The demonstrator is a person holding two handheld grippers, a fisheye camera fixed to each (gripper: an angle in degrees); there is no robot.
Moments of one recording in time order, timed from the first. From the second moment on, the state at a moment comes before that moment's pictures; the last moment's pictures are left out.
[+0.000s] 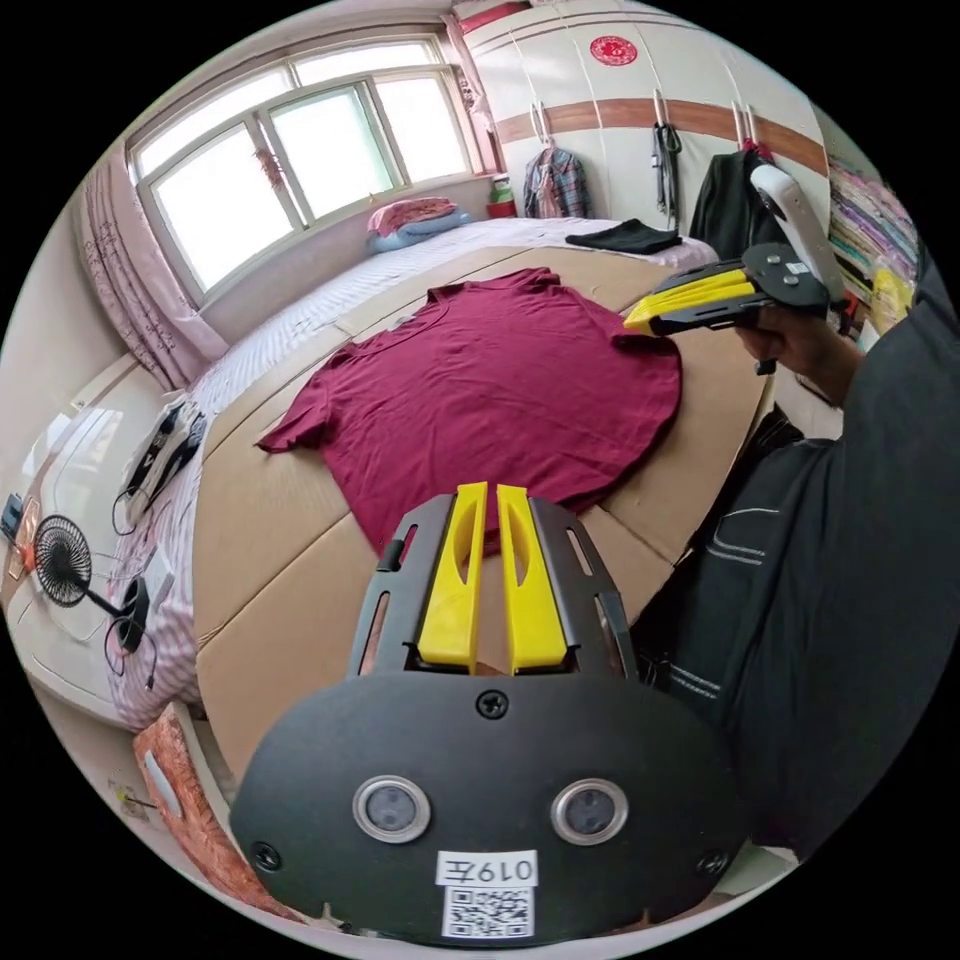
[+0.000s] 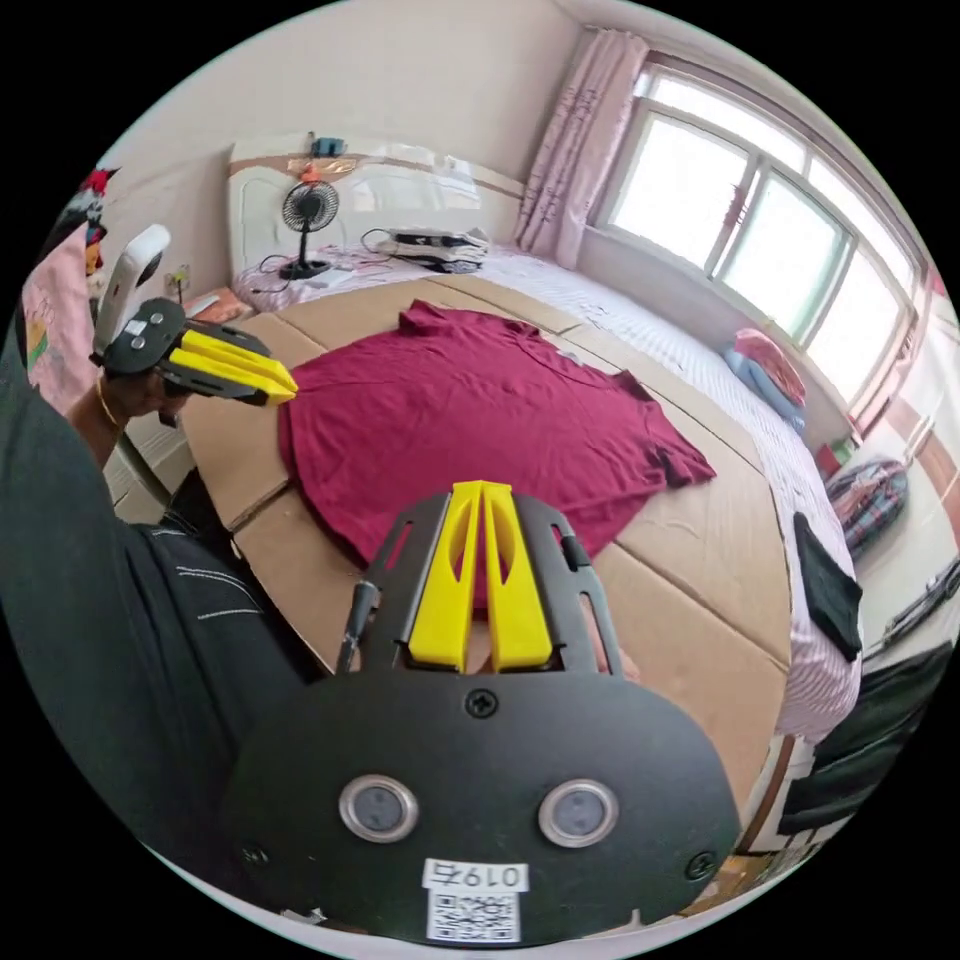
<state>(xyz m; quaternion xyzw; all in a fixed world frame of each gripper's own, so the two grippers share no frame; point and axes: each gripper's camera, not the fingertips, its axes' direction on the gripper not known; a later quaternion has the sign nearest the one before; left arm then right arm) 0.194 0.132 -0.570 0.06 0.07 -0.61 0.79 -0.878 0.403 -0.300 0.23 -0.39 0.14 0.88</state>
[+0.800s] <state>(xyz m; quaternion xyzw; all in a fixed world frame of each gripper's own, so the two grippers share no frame) 0.004 0.083 -0.351 0.15 0.34 -0.64 0.67 -0.965 0.380 -0.308 0.18 -0.20 0.05 0.96</state>
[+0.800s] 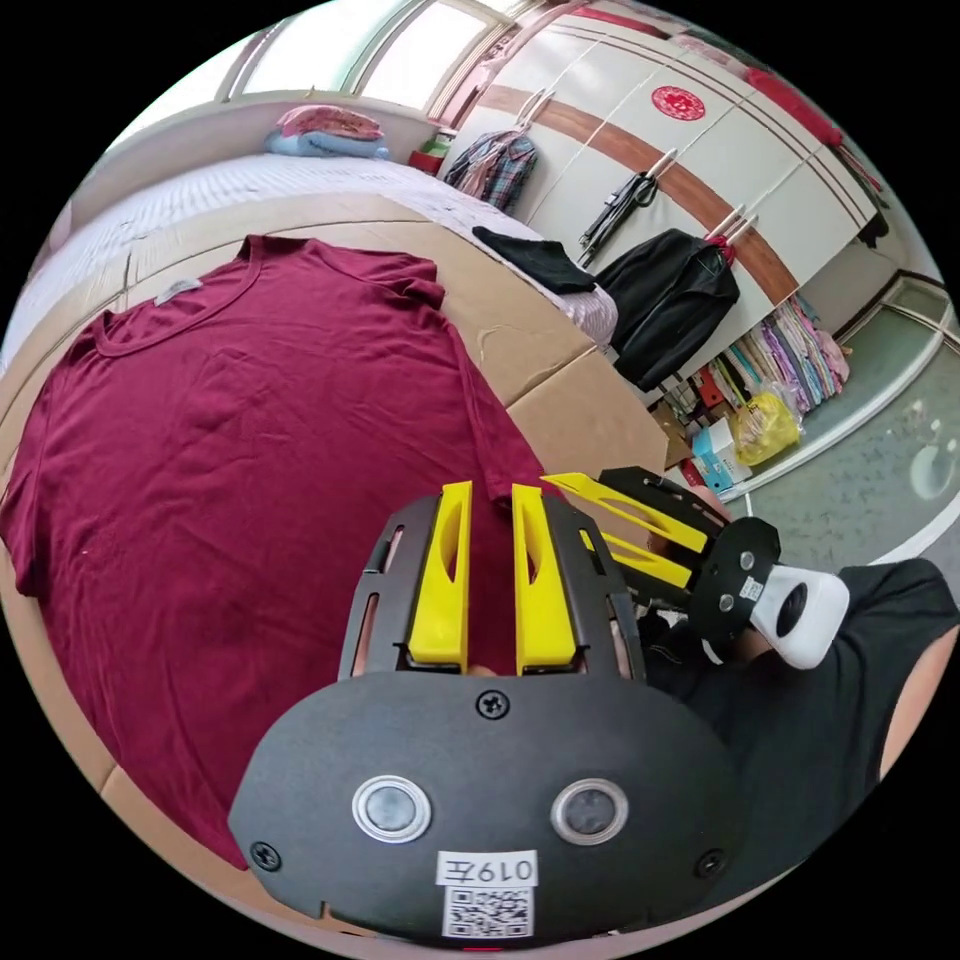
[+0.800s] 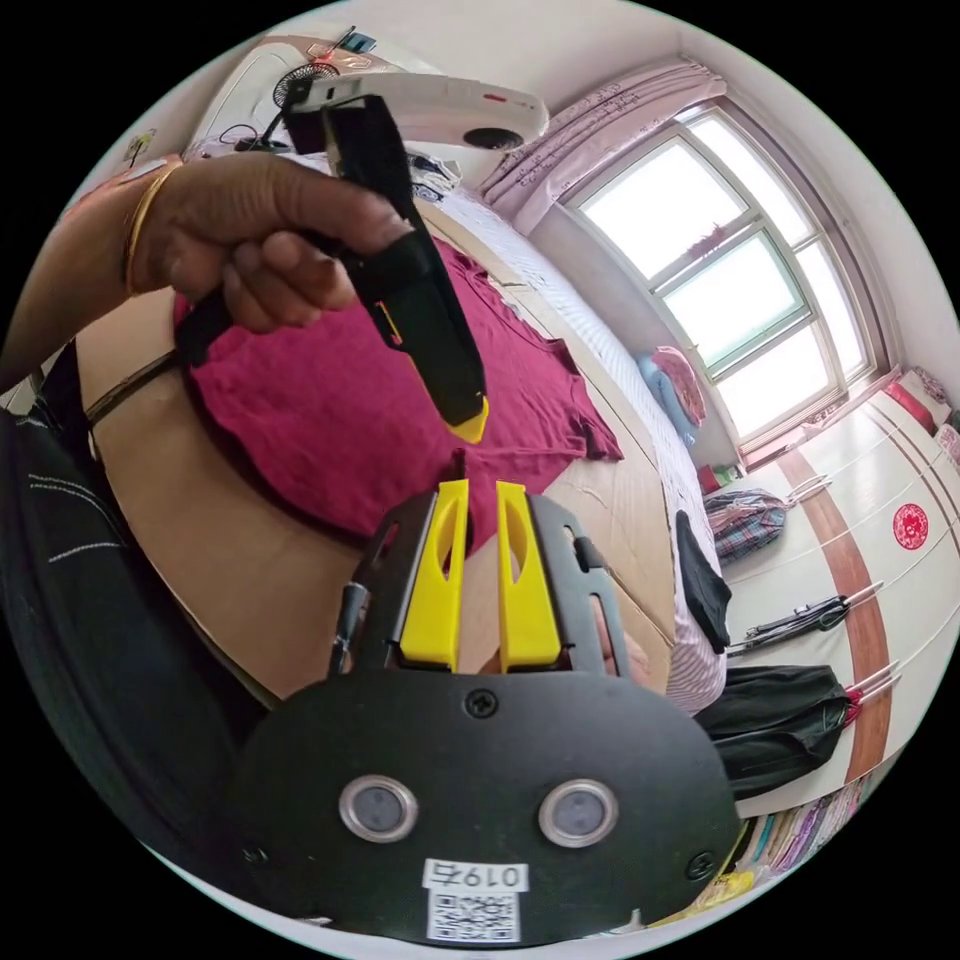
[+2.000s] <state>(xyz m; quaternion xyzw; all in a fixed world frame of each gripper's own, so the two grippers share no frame) -0.071 -0.091 -0.388 0.17 0.29 -0.53 0.78 -0.842 0.492 -0.230 0.12 -0.29 0.27 0.91</state>
